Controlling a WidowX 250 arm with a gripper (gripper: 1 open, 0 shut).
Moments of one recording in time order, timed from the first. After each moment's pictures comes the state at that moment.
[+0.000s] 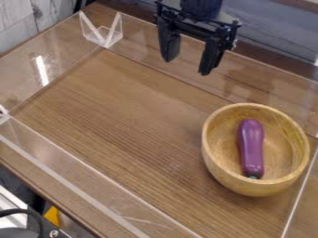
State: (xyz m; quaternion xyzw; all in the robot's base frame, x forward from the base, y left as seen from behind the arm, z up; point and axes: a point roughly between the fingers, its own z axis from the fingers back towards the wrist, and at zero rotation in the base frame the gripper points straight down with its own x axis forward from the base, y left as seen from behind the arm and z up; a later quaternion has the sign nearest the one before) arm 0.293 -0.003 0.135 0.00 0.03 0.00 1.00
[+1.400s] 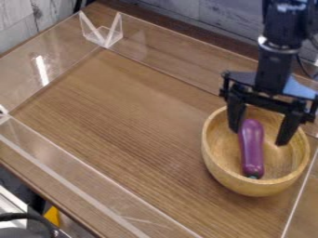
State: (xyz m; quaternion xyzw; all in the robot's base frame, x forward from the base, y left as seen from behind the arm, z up) arm 0.277 -0.119 0.083 -0.04 0.04 0.03 1.00
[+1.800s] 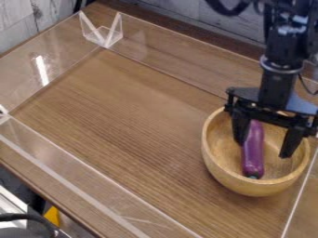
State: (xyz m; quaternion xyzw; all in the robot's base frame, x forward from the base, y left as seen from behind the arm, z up) arm 0.283 -0.124 0.064 -0.05 0.03 0.03 1.00
